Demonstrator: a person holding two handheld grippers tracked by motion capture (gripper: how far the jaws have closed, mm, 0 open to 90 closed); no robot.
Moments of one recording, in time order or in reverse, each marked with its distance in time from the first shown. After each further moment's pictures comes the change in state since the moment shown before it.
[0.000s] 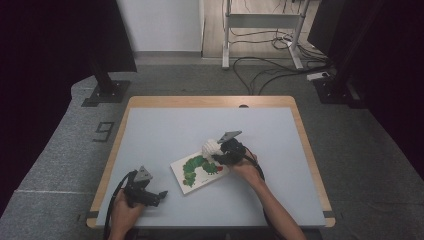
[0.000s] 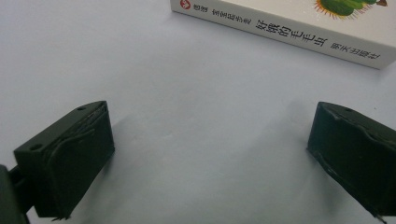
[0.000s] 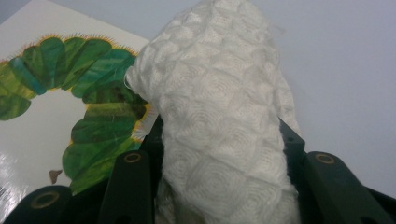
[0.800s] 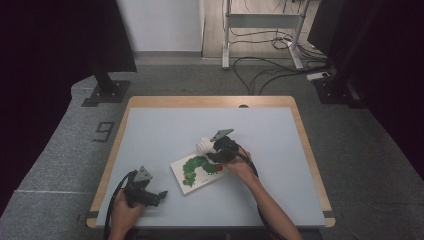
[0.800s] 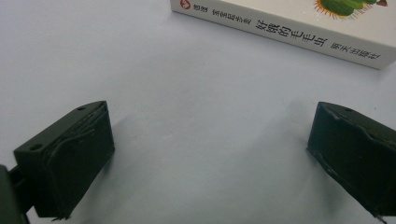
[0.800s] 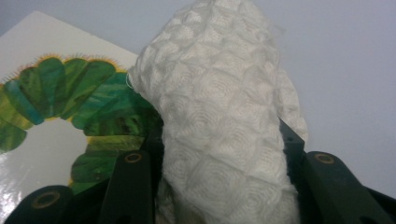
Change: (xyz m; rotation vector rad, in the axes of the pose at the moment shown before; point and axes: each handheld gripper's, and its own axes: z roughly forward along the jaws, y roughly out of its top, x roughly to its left) left arm 0.000 0.000 0.000 0.000 -0.001 -0.001; right arm 0.009 0.016 0.013 0.004 0.005 -0.031
